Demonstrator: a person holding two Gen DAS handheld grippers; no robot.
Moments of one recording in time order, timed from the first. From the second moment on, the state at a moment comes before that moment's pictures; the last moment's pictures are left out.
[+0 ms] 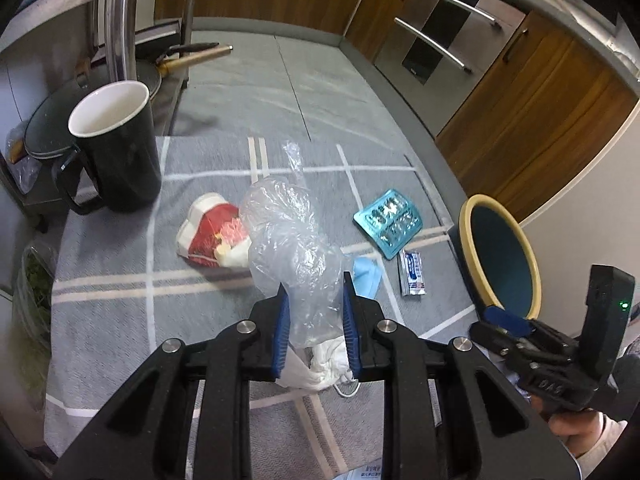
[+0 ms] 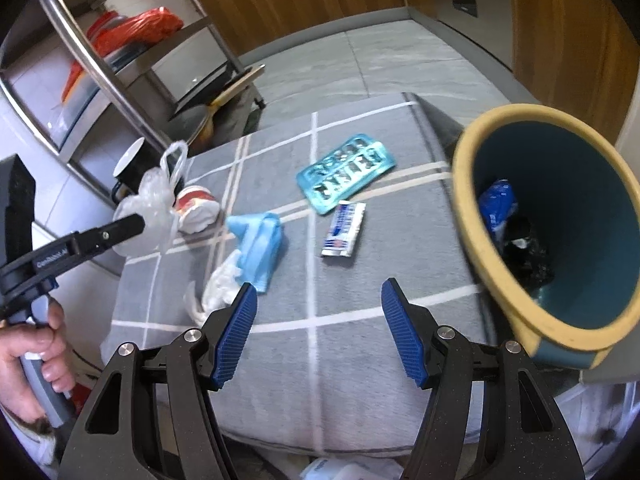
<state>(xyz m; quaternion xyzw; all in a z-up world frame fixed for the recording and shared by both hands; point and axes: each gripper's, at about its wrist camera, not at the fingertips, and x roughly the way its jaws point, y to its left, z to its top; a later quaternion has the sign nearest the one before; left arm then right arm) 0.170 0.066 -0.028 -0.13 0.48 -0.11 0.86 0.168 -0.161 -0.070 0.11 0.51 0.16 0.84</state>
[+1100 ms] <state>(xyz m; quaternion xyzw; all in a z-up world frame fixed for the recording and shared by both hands) 0.170 0.100 0.010 -0.16 0.43 -0.08 0.89 0.231 -0.087 -0.083 0.08 0.49 0.18 0.85</state>
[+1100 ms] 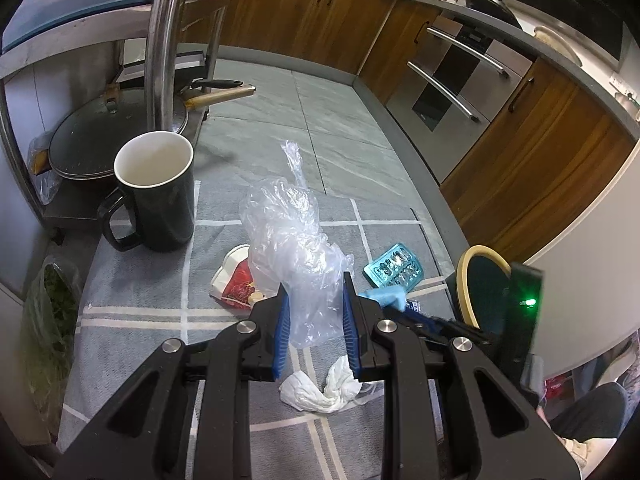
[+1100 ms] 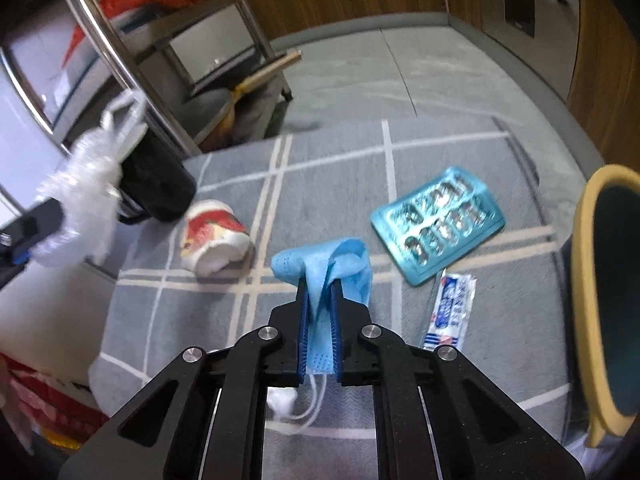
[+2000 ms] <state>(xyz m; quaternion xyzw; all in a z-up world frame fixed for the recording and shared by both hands) 0.176 0.025 0.029 -0.15 0.42 -0.17 0.88 0.162 -0.217 0.006 0.11 0.40 0.14 0.90</state>
